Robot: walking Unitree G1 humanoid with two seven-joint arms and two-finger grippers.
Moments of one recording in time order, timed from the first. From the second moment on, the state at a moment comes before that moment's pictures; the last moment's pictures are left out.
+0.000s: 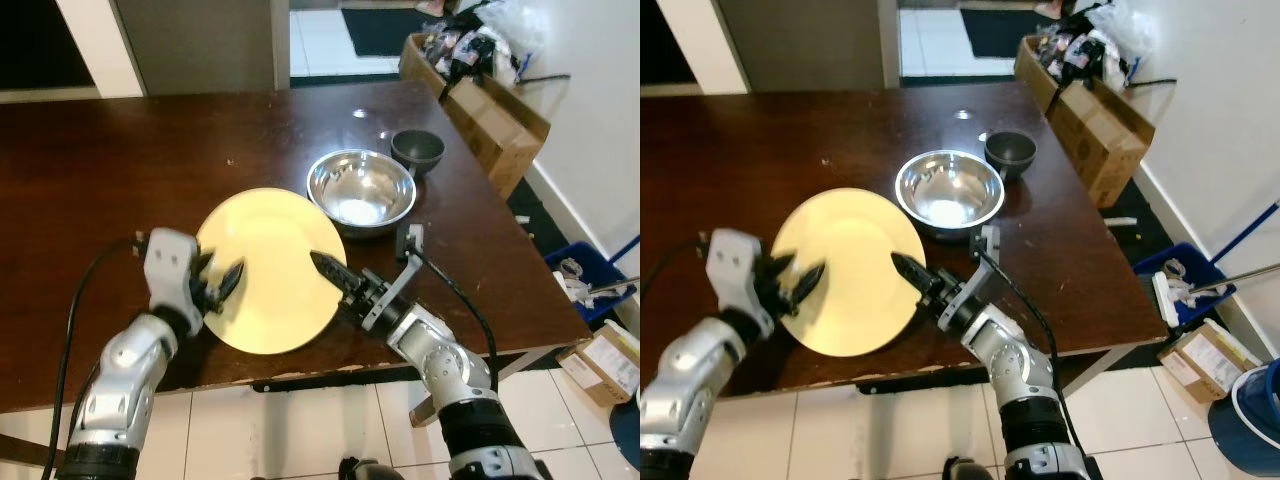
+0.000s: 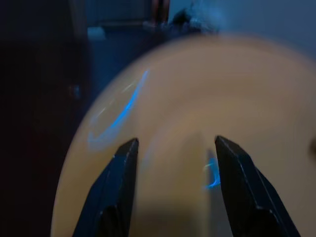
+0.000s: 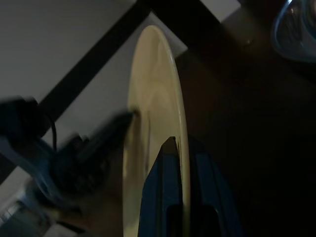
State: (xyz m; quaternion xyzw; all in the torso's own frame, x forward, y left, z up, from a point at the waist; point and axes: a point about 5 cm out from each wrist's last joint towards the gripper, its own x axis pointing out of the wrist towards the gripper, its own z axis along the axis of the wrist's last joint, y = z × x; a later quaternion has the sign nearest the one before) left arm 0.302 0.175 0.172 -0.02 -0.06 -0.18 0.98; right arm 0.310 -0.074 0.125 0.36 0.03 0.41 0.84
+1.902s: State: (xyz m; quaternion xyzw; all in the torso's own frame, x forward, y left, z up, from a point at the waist) left arm 0.310 0.190 0.126 -0.01 0.06 -0.14 0.99; right arm 0.306 -0.128 0.152 0.29 -0.02 0.26 0.92
